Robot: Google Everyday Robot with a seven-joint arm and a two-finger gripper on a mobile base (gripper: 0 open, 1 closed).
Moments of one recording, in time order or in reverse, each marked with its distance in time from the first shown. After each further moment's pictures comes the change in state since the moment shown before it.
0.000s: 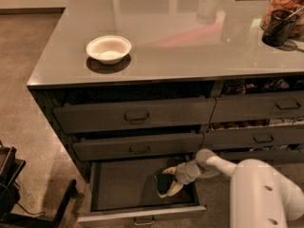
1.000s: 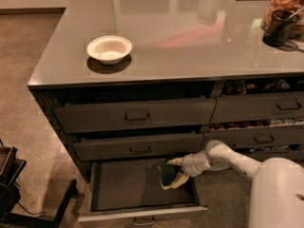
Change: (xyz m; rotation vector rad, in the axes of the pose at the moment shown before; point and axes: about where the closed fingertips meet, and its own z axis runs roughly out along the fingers) arm -0.050 -0.007 -0.074 0.041 -0.036 0.022
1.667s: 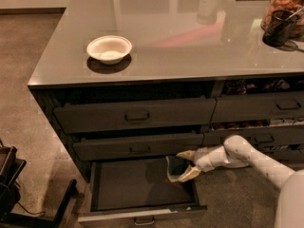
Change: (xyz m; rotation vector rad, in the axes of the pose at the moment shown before) arm -0.038 0.001 -0.081 0.044 -0.146 0.081
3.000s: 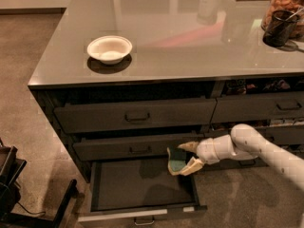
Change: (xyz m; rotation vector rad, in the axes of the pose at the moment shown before) arm -0.069 0.006 -0.049 0.023 -0.005 -0.007
